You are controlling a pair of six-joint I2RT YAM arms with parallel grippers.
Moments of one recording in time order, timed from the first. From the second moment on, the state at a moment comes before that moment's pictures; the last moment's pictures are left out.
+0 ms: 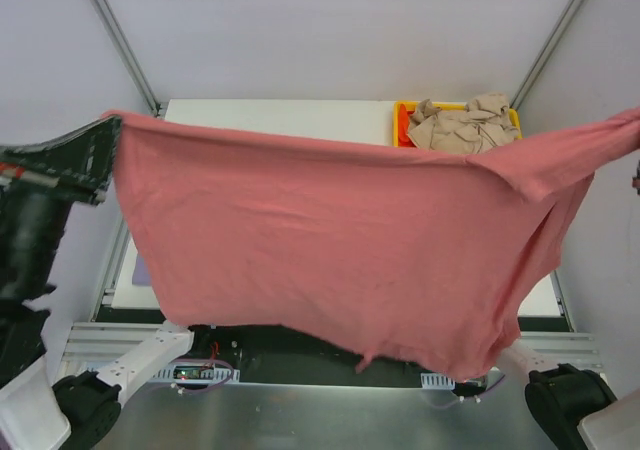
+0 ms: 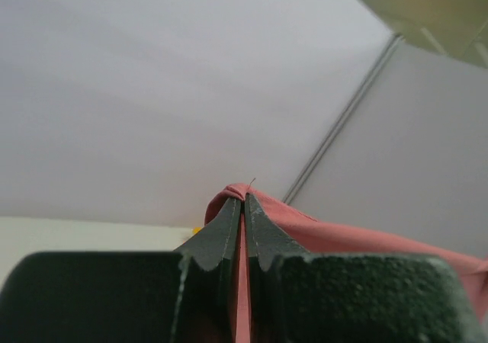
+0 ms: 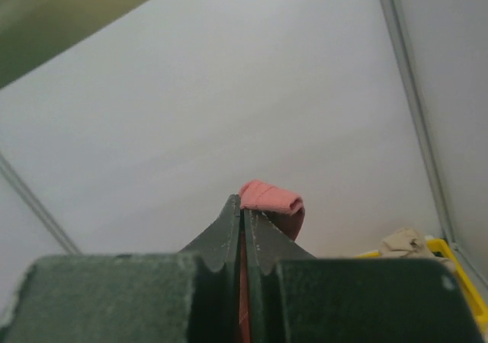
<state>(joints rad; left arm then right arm) -0.42 0.76 1.90 -0.66 -0.09 -0.50 0.25 0.96 2.32 -0.87 0.27 0.34</state>
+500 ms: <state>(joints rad) -0.33 1.52 1.52 -0.59 -0.34 -0.50 0.24 1.51 1.78 -0.68 0.56 0.23</state>
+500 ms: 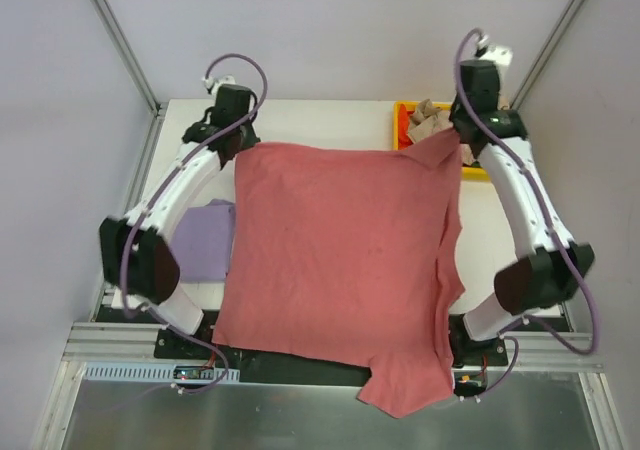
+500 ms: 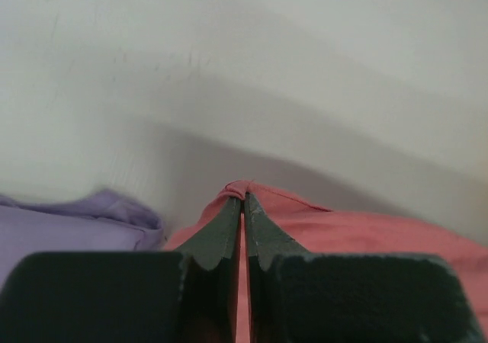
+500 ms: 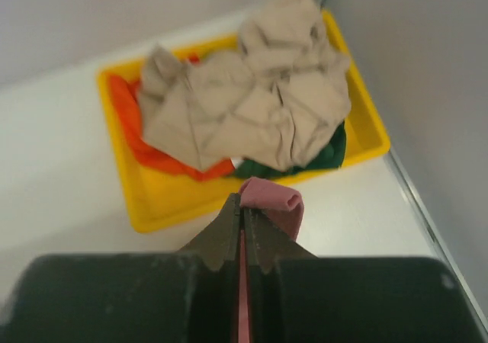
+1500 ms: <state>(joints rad) -0.25 2.03 1.57 -0.56 -0.29 -0.51 0.18 1.83 1.58 -0.57 0.39 0.41</state>
